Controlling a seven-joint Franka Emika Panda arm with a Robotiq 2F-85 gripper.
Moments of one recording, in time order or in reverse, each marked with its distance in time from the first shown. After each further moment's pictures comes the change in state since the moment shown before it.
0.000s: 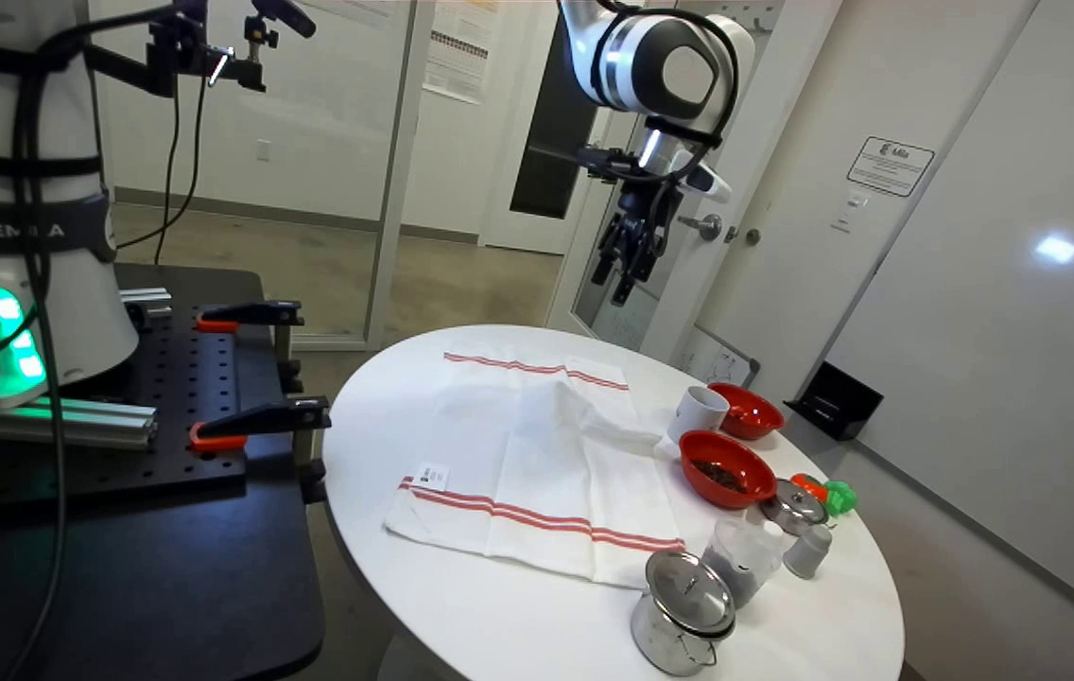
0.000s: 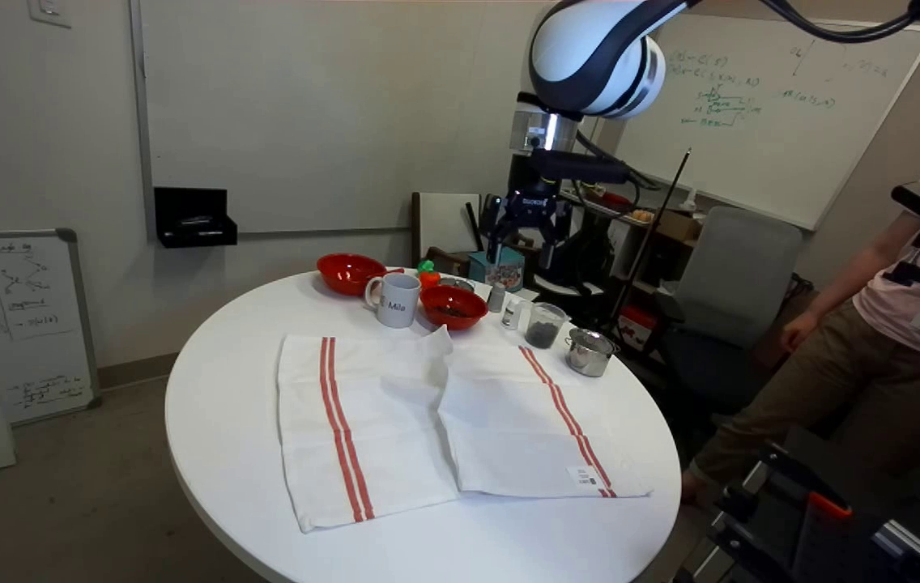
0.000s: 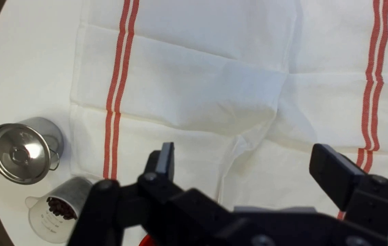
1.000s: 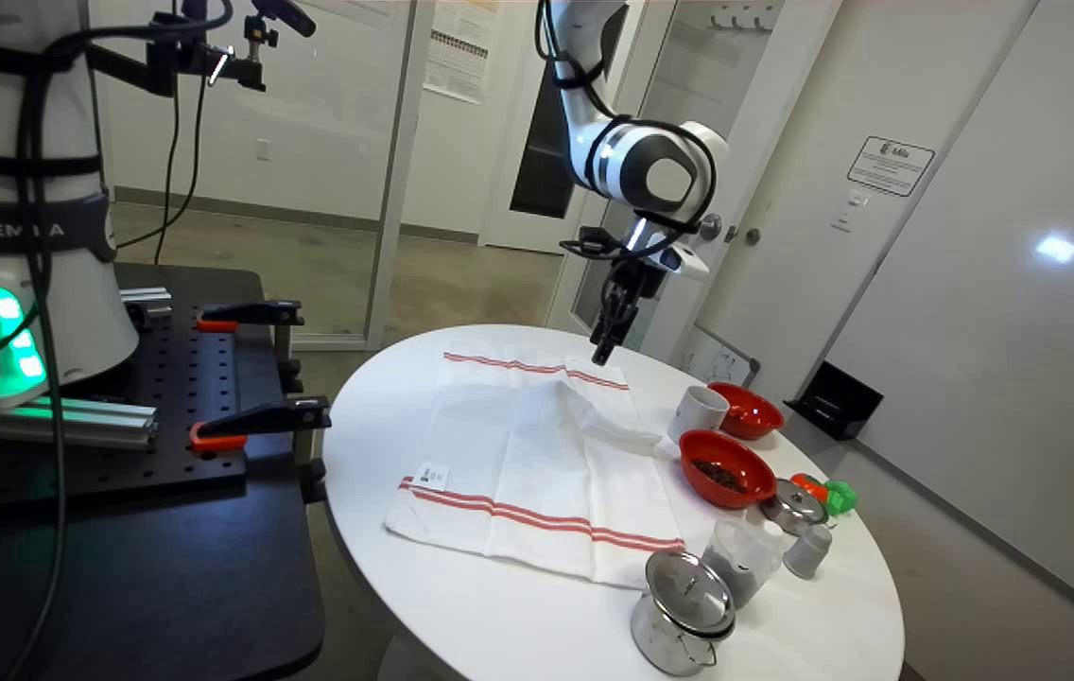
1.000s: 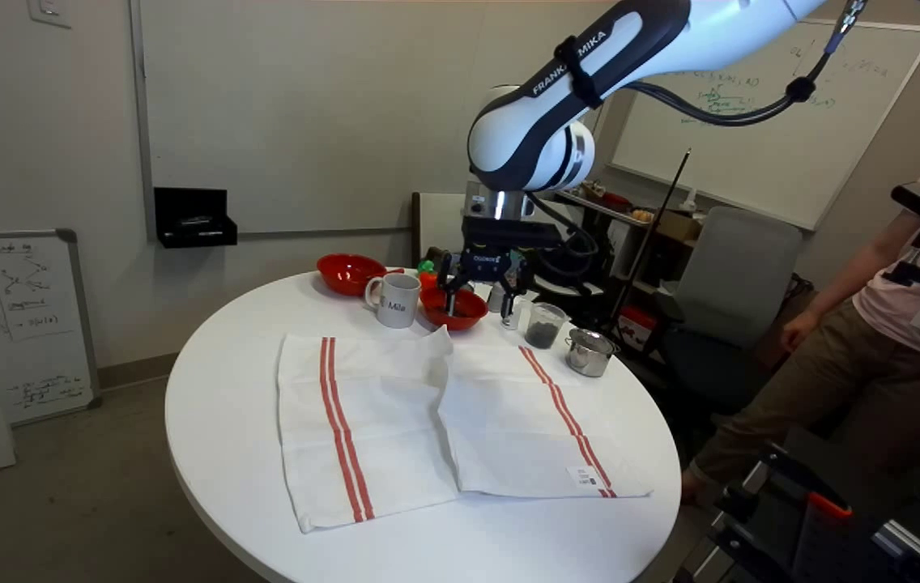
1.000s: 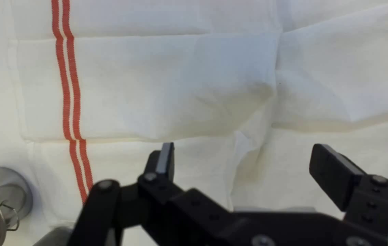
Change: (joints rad) arm 0.044 0.312 -0.026 0.217 0.058 0.077 0.242
